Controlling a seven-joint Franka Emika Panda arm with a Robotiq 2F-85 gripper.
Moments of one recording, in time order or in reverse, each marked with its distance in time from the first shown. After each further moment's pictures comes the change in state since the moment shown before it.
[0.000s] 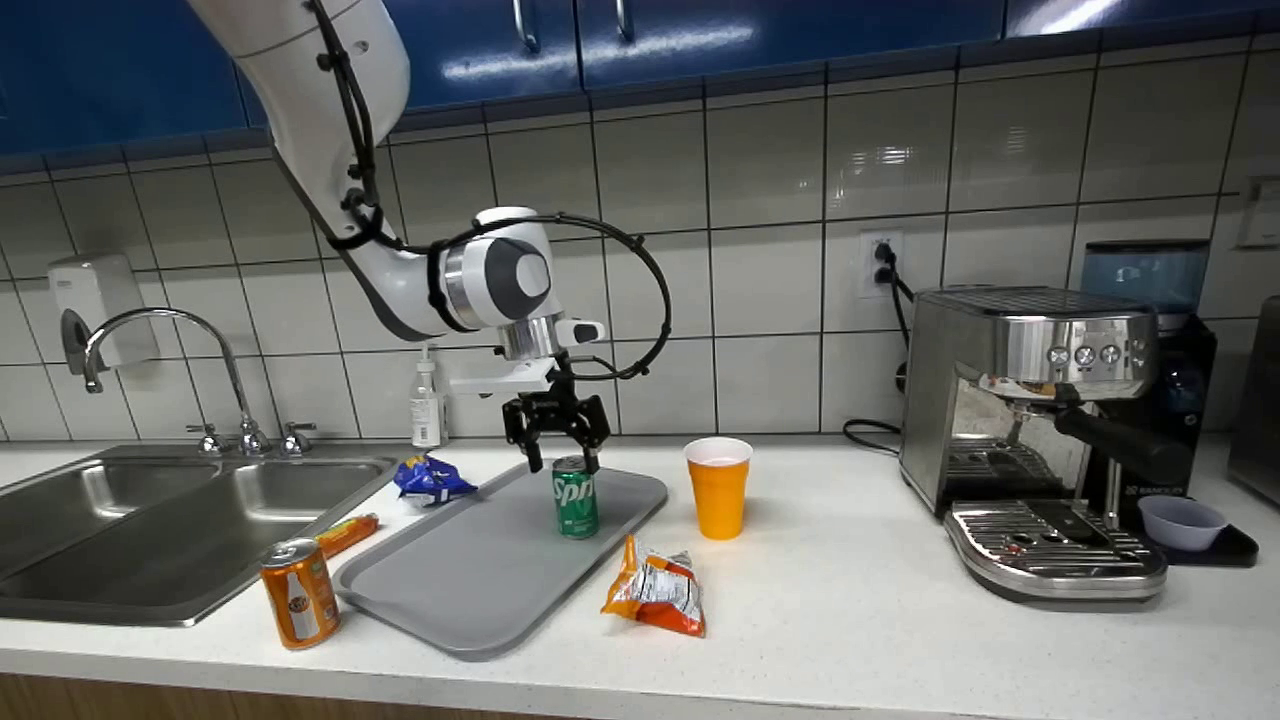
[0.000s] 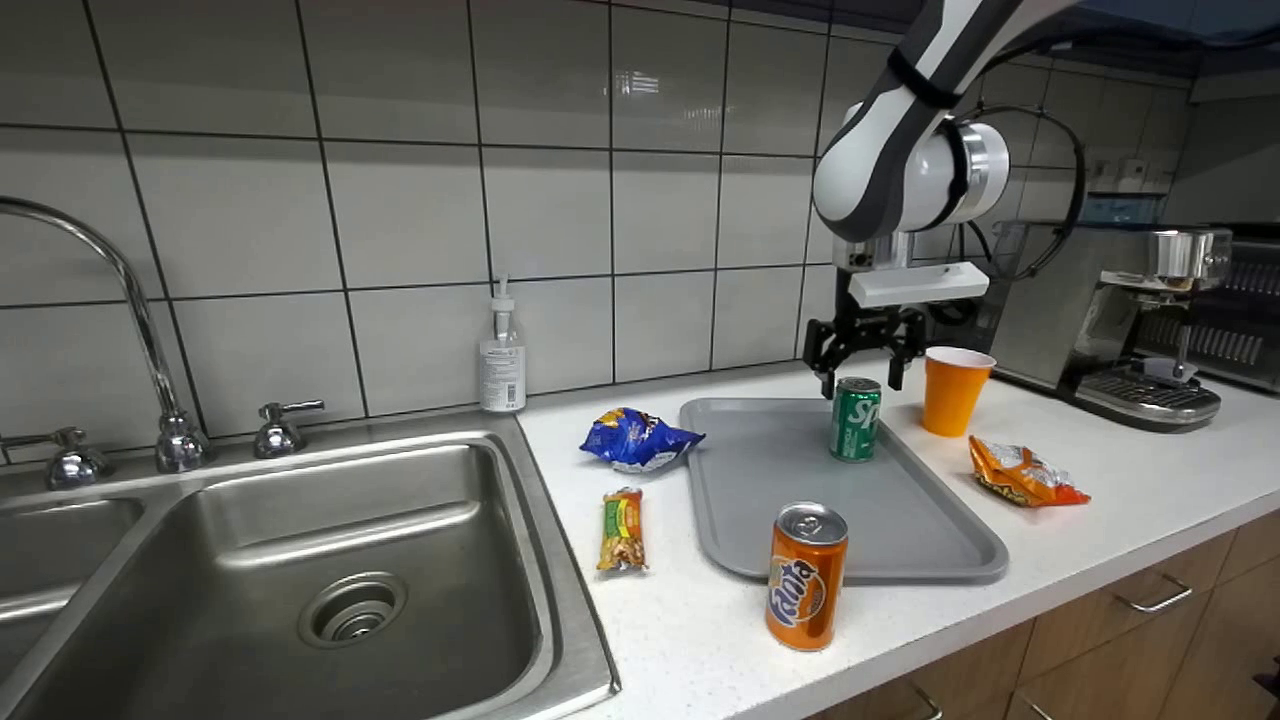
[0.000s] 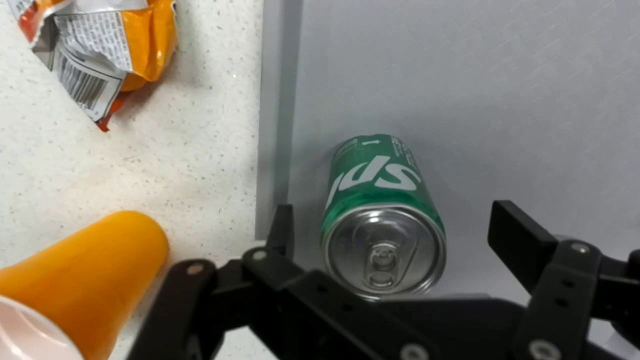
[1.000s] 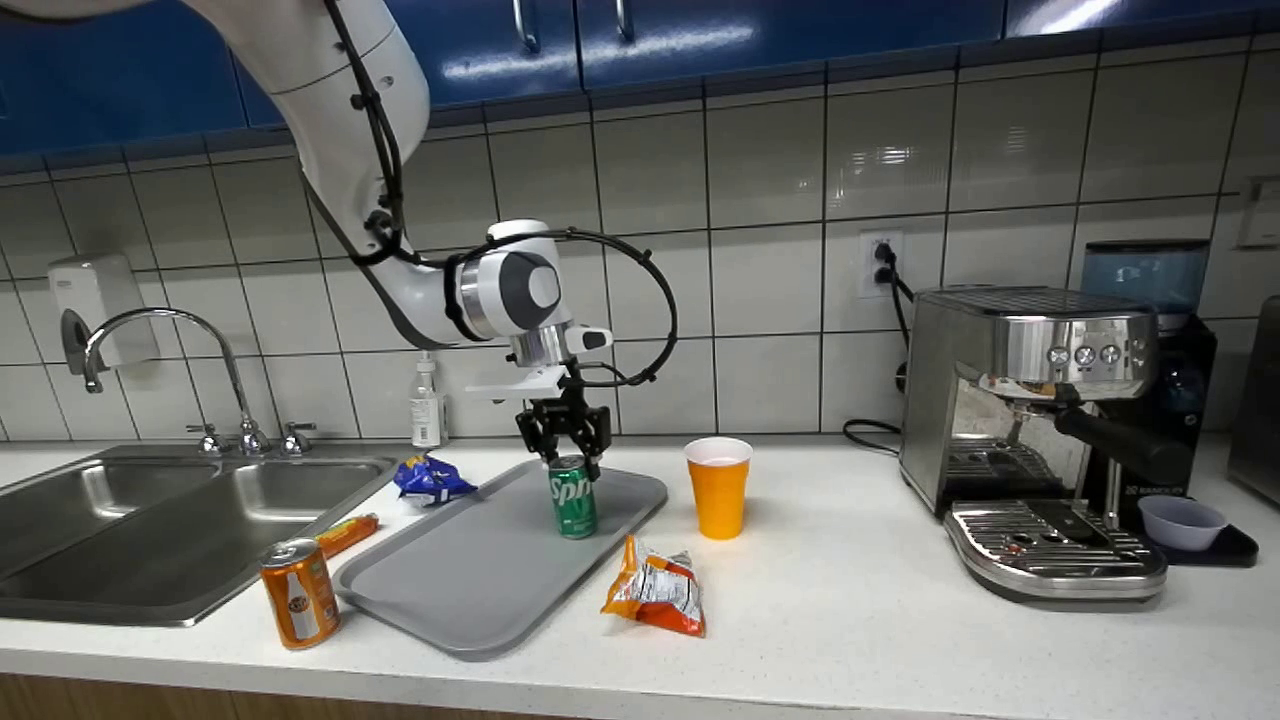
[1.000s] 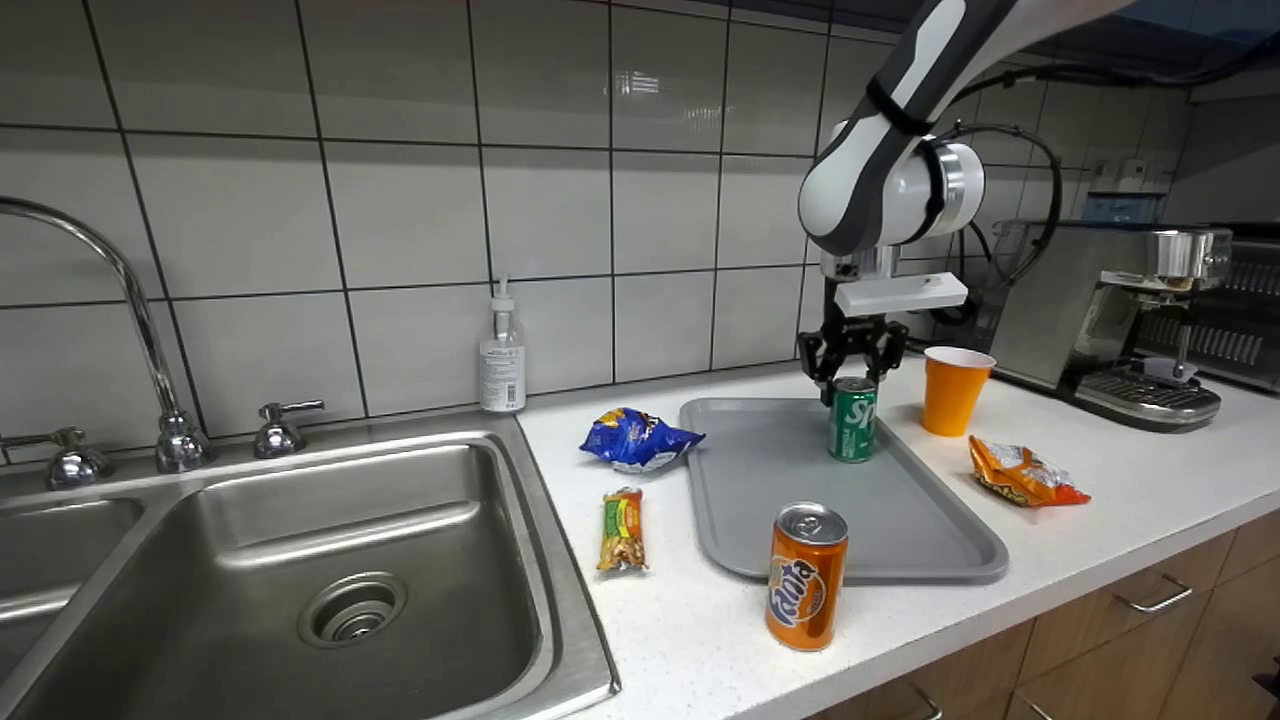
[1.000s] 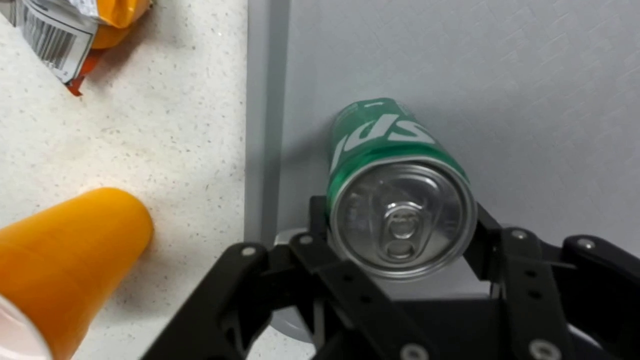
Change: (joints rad) arm -0.003 0.082 0.000 0.094 0.006 -0.002 0.000
